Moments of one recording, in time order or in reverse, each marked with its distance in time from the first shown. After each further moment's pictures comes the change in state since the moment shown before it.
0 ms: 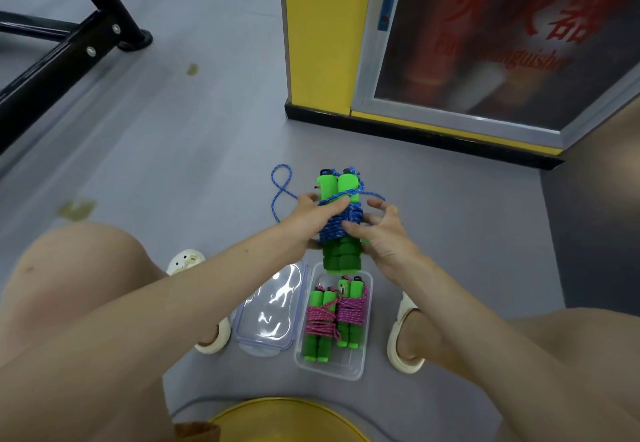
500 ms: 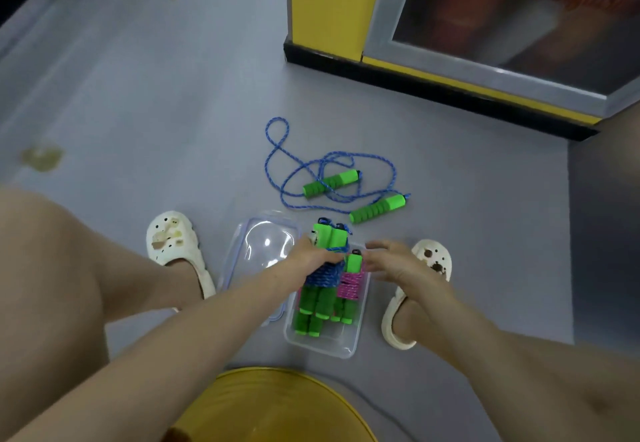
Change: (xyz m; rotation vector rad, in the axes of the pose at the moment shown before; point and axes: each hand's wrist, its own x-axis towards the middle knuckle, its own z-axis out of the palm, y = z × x) left_hand 0.069 -0.132 0.009 0.141 0.040 -0.274; right_hand 0.054 0.094 -0.065 -0.604 -0.009 0.433
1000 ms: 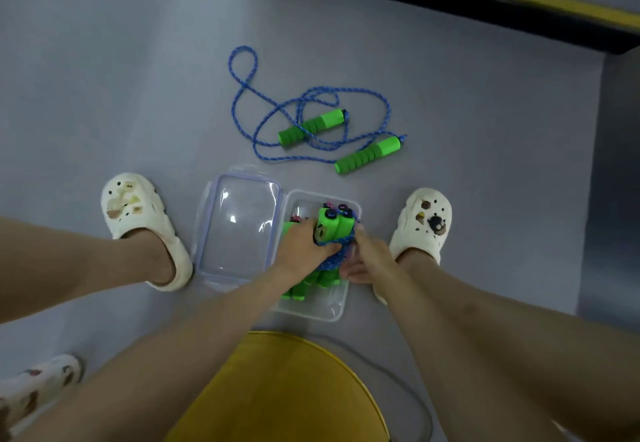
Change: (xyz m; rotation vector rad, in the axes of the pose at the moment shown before) left_hand 0.046 -0.066 0.049 0.511 0.095 0.375; right_hand 0.046 0.076 0.025 0.208 0.051 0.271
